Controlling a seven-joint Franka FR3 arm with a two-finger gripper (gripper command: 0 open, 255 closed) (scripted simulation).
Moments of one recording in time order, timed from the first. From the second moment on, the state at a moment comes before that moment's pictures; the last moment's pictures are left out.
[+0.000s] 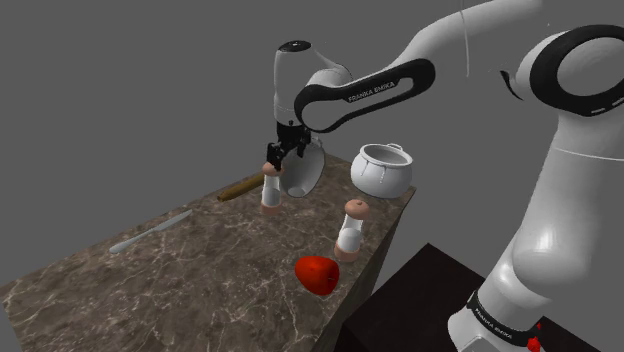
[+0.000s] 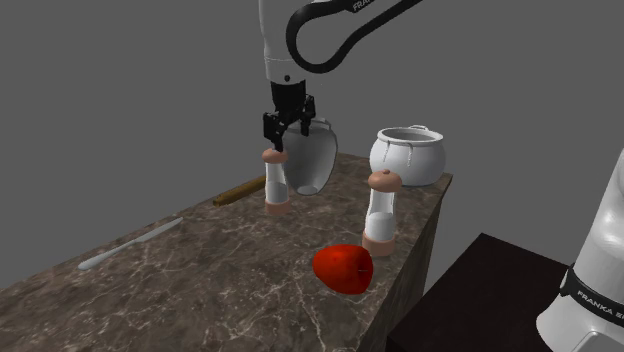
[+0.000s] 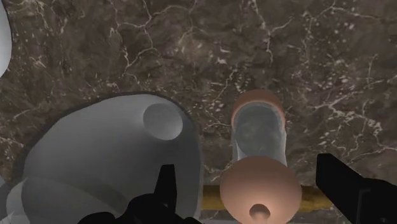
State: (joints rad) arm 0.03 0.18 0.37 -1.86 -0.42 2.12 0.48
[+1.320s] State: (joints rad) arm 0.07 0.37 0.35 -1.77 -0.52 2.17 0.56
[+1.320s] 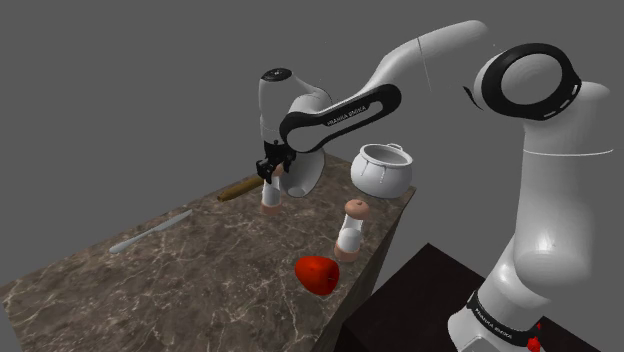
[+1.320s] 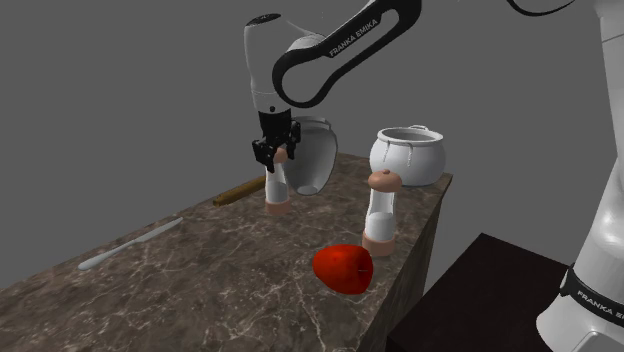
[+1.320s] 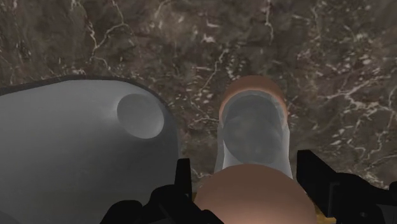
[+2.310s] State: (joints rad) arm 0.06 0.34 0.36 -1.73 -0.50 2.12 0.53
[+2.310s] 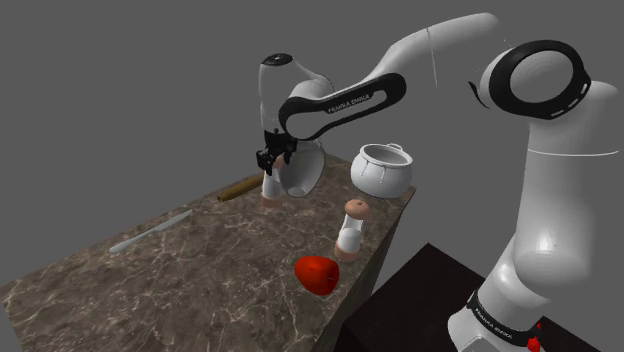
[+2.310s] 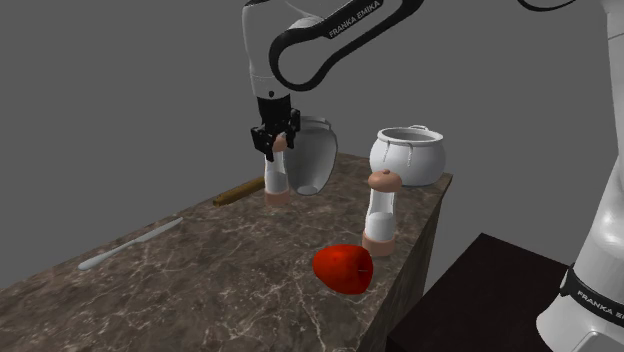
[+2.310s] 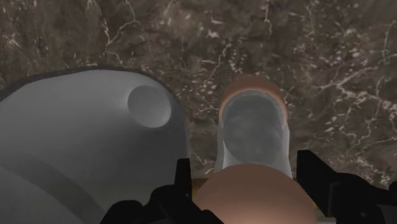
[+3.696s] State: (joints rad) arm 0.07 0.28 0.38 -1.53 -0.43 1.88 0.43
